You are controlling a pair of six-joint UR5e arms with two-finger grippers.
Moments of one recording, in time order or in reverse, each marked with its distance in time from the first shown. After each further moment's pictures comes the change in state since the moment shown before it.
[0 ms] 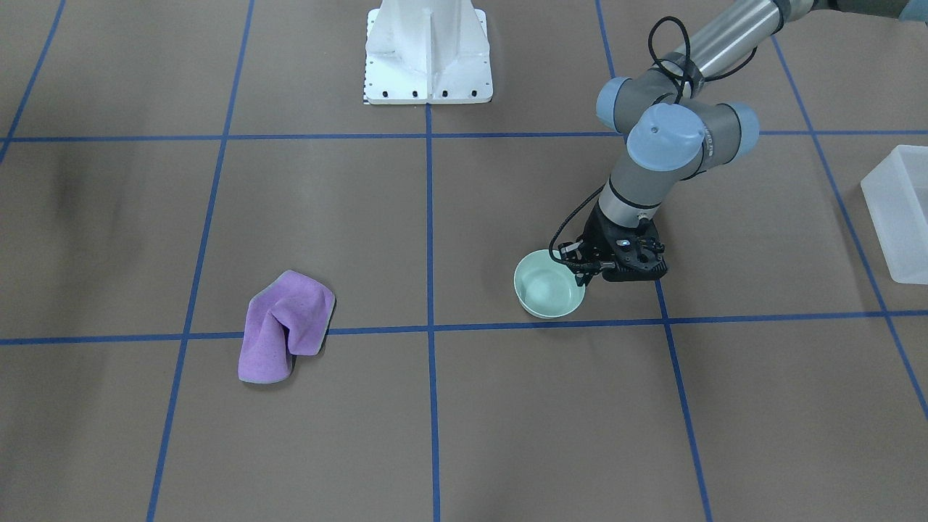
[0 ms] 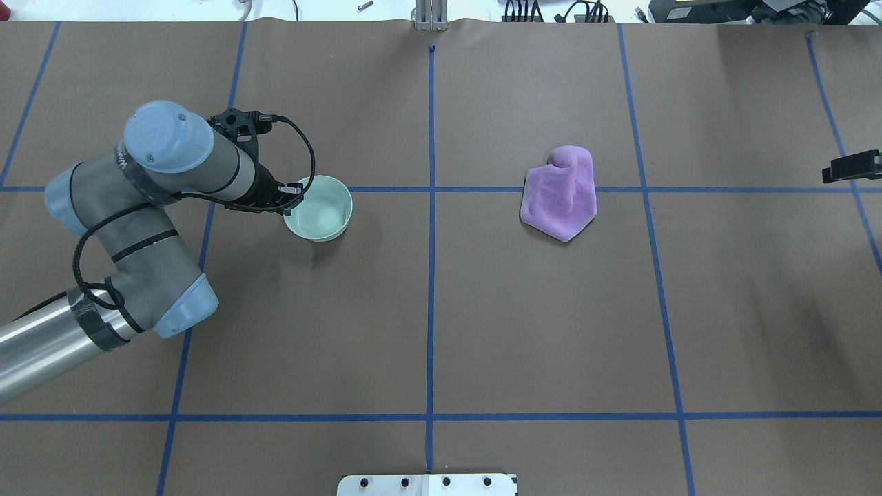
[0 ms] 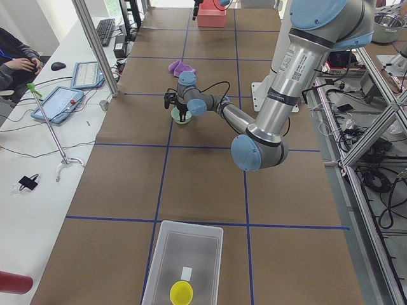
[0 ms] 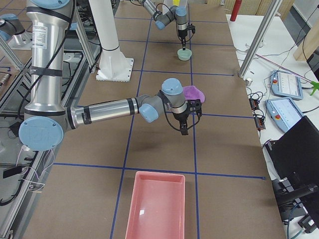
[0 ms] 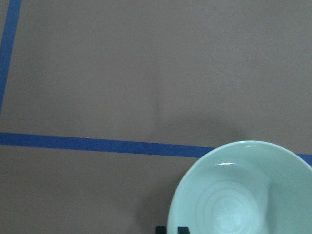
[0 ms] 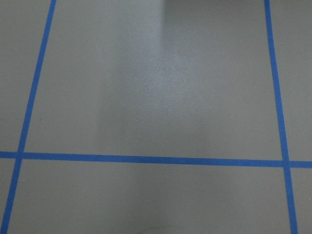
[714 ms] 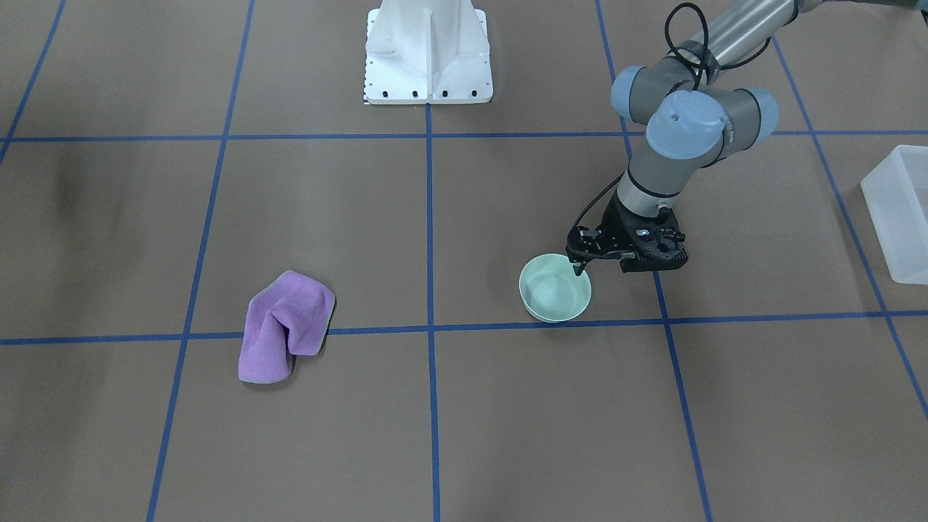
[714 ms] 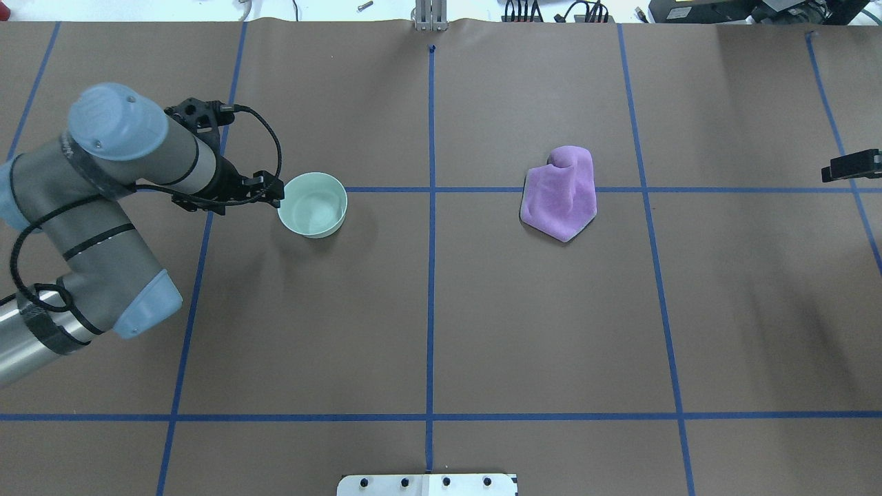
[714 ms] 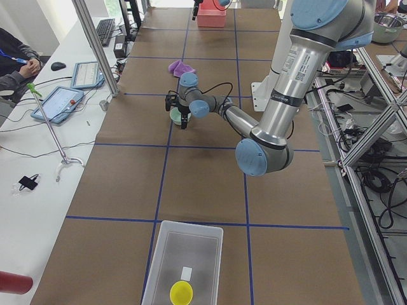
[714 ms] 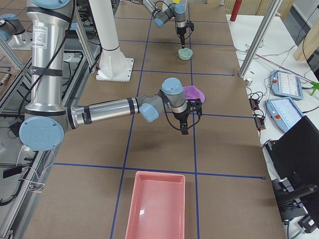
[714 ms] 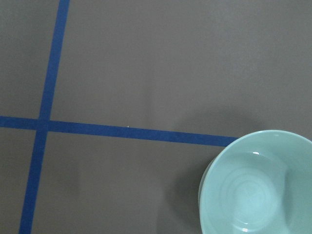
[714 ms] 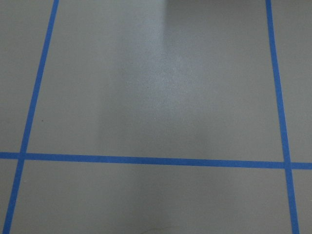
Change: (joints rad) left arm -0.004 0.043 -0.030 0.018 0.000 0.002; right arm 0.000 0.002 0.002 0.000 0.000 0.000
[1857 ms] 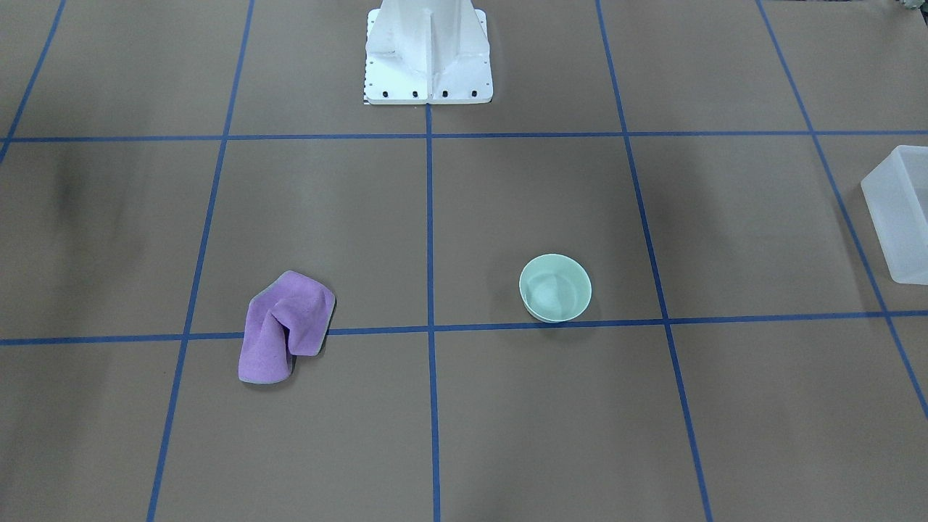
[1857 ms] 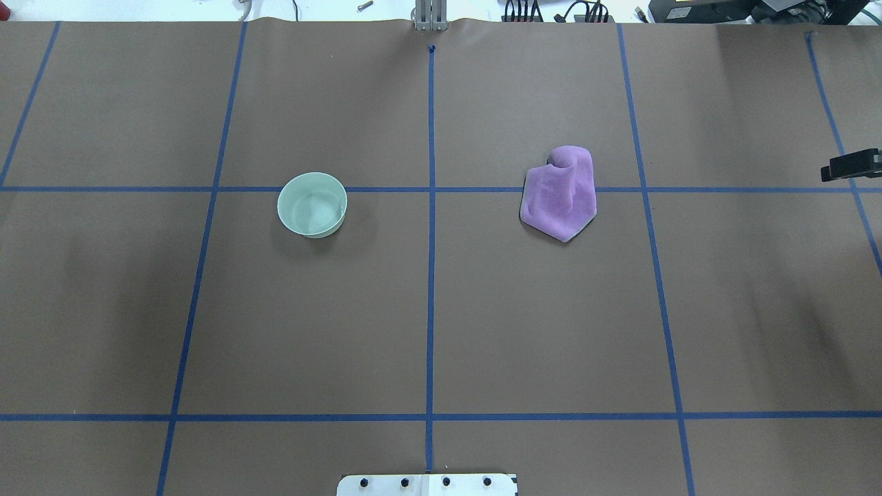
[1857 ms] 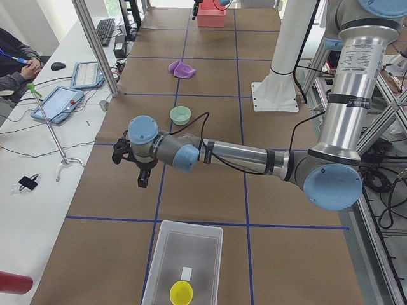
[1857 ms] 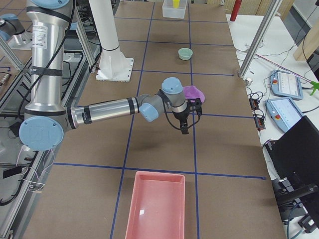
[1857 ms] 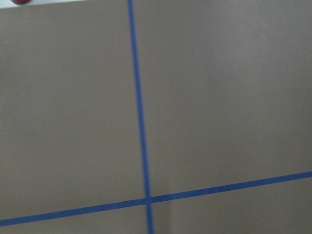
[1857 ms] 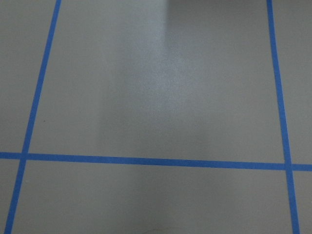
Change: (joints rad) left arm -0.648 0.268 -0.038 0.100 -0.463 0.703; right arm 0.000 0.000 0.002 0.001 -0.001 -0.002
